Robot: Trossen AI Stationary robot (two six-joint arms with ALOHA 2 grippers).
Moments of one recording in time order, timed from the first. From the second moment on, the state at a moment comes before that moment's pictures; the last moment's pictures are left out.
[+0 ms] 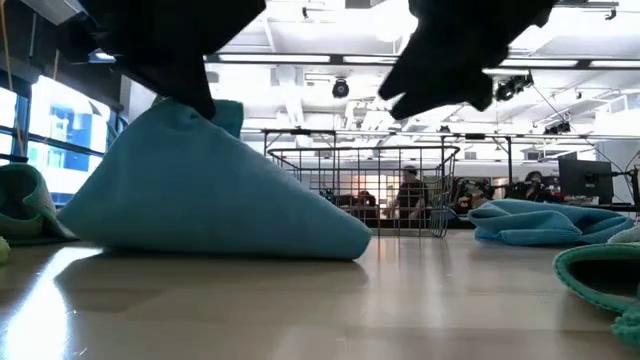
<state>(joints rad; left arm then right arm) -0.52 2.03 1.50 -1.38 -0.94 -1.75 0.42 1.57 0.96 -0.17 0.50 0.73</state>
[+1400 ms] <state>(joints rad) -0.50 2.03 1.25 -1.41 -0.61 -1.75 0.26 2.11 1.13 0.53 0.28 0.61</state>
